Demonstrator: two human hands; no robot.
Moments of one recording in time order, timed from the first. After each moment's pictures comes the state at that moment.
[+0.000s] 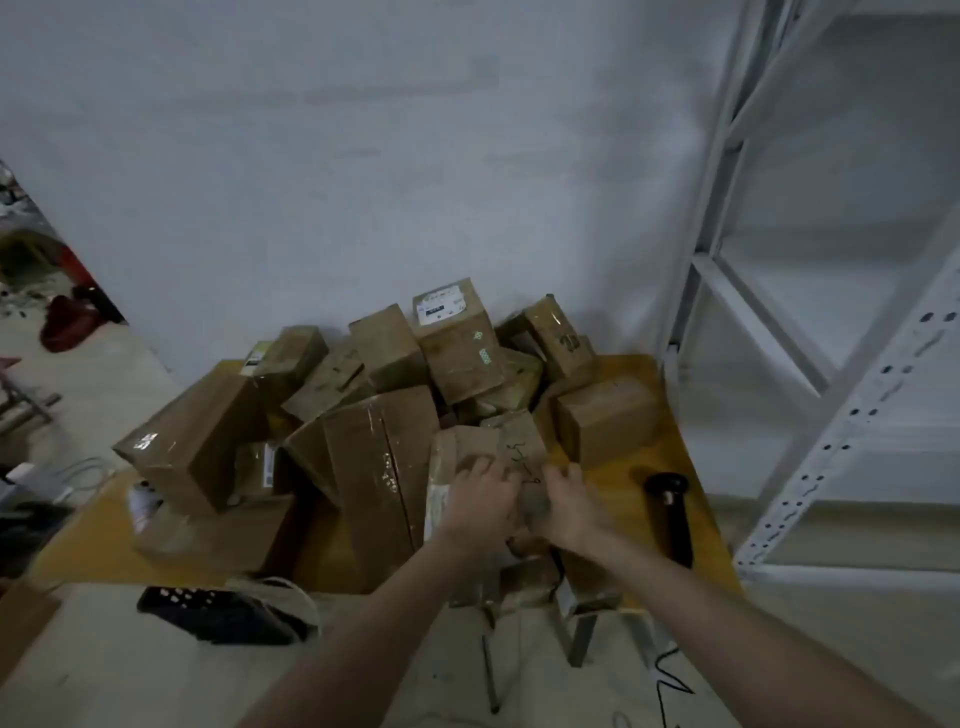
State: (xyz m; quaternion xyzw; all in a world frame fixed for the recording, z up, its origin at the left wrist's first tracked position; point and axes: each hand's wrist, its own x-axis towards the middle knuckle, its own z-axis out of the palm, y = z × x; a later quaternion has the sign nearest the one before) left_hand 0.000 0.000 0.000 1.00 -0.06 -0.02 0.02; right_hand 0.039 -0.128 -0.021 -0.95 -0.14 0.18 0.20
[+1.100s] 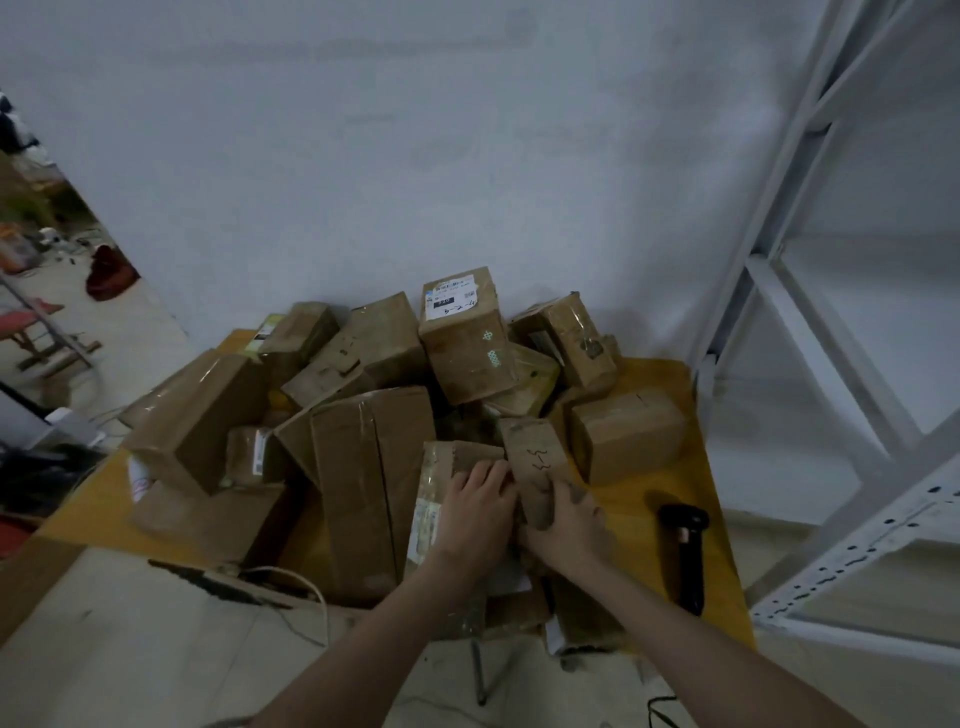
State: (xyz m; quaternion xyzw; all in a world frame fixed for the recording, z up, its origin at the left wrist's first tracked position) left_hand 0.036 -0.002 -0.025 1.00 -0.05 0.02 -0.03; right_hand 0.082 -0.127 -0.054 -0.95 -0.05 0.20 0.25
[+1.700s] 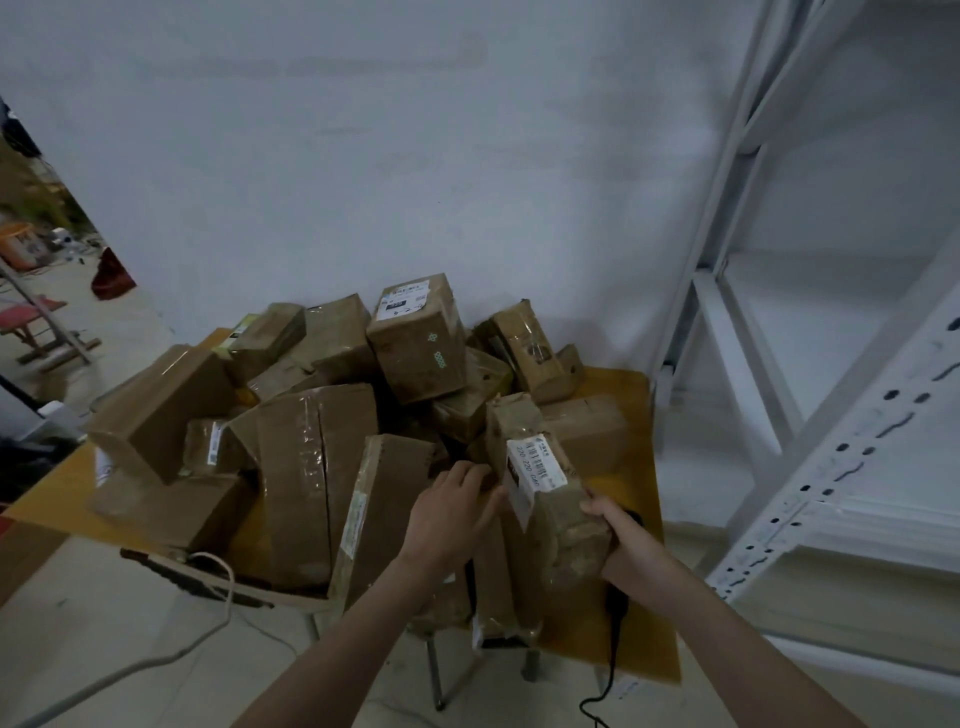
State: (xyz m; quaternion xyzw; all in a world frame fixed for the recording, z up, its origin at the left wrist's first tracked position) left_hand 0.048 -0.068 -0.032 0.98 0.06 0.07 0.18; right_hand 0.108 -0.285 -0.026 -0.54 0.05 0.42 0.73
